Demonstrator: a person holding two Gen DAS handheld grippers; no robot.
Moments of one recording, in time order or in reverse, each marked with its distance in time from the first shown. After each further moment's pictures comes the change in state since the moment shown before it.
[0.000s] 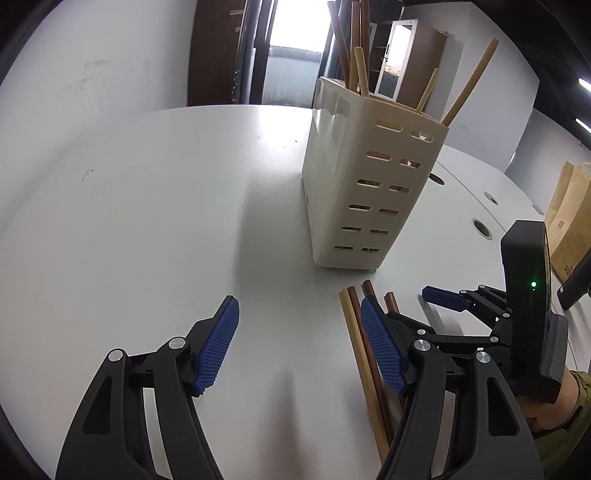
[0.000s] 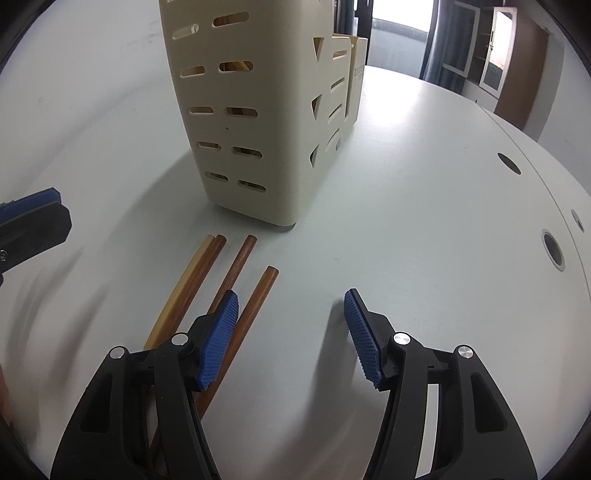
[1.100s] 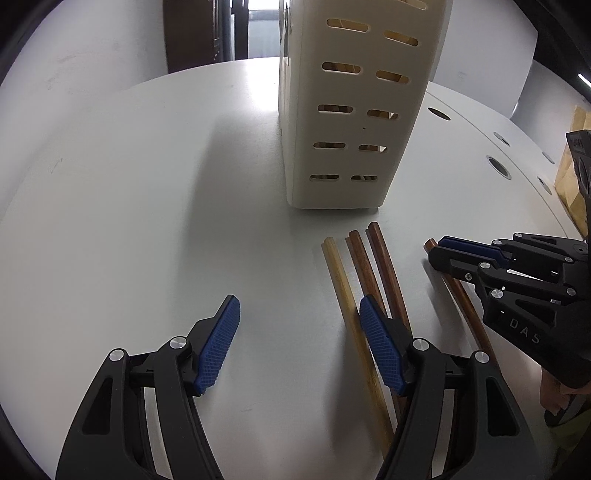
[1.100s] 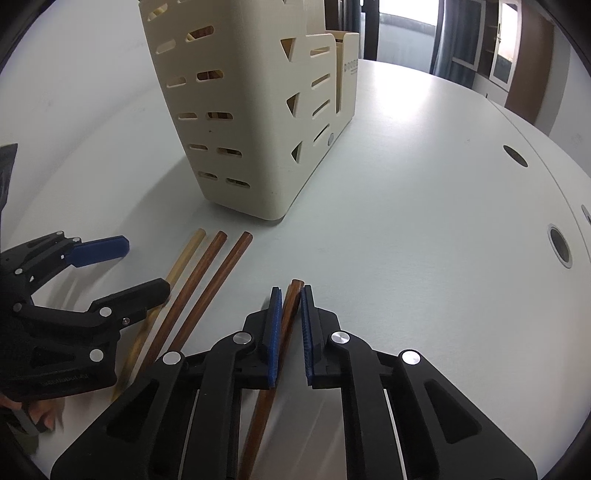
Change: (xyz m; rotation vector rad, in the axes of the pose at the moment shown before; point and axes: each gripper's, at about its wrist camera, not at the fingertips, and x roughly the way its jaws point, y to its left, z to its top) left arm 0.072 -0.031 -0.016 0.101 0.174 0.037; right arm -0.001 -0.018 0.005 0.019 0.010 0.071
